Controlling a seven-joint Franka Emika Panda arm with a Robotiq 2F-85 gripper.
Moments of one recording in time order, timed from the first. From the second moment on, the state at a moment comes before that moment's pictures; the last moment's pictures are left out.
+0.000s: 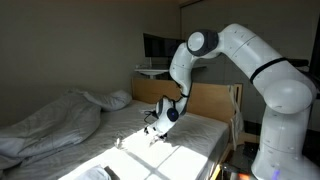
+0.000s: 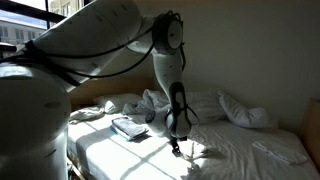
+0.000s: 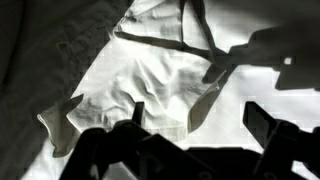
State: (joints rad) arm -0.24 0.79 0.13 -1.95 -2.57 2.71 0.34
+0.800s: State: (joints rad) arm -0.28 0.79 0.16 -1.95 -2.51 2.76 0.34
